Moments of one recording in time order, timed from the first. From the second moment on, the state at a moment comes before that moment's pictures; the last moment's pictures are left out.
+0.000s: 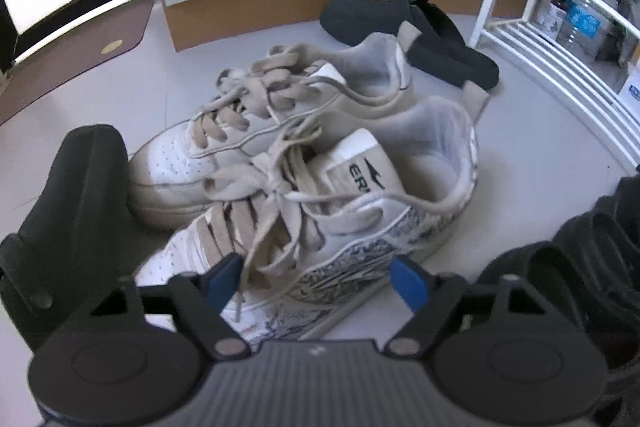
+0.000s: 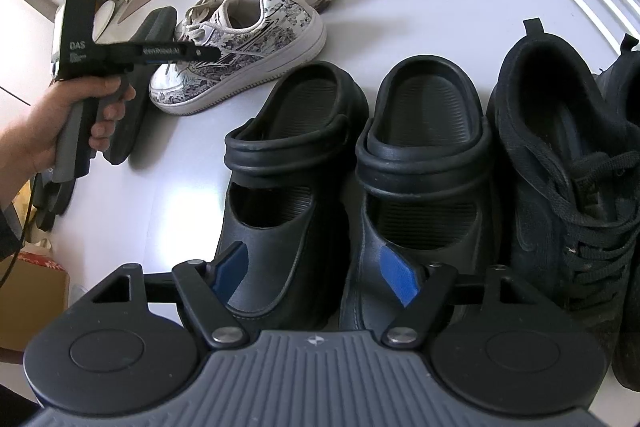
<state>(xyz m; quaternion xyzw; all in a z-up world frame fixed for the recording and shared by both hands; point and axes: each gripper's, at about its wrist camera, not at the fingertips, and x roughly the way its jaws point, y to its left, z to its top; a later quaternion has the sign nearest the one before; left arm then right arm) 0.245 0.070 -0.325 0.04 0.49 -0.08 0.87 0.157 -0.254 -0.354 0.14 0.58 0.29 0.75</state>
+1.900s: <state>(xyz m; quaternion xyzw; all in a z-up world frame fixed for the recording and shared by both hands) 0.221 0.088 -0.319 -0.03 0.49 -0.06 0.87 0.155 -0.243 -0.343 0.15 0.56 0.30 0.76</state>
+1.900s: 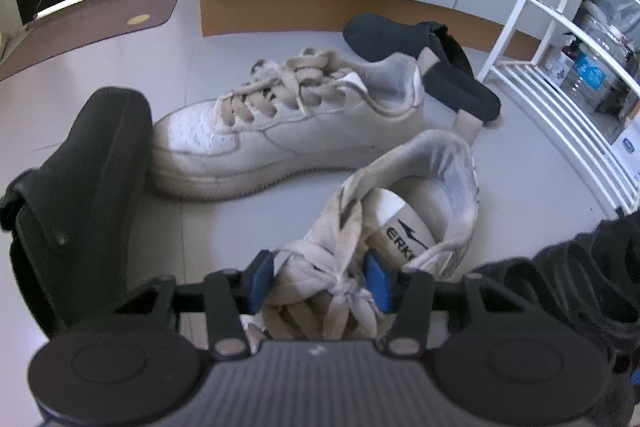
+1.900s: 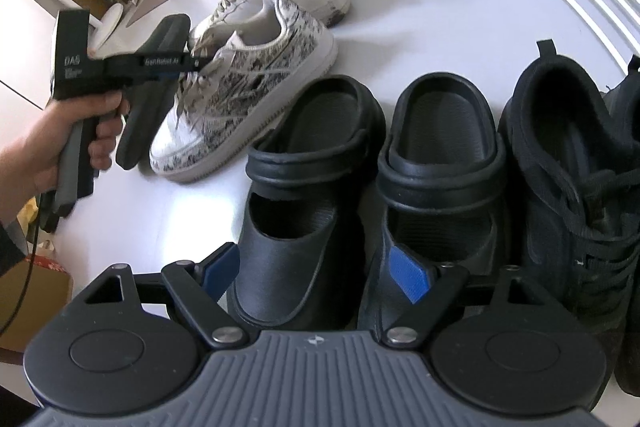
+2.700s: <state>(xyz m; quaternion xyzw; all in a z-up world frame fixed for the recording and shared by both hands) 0.152 0.128 -0.288 -0.08 0.51 -0.07 0.85 0.172 -0.244 -0.308 0.19 0.51 0.28 0.79</state>
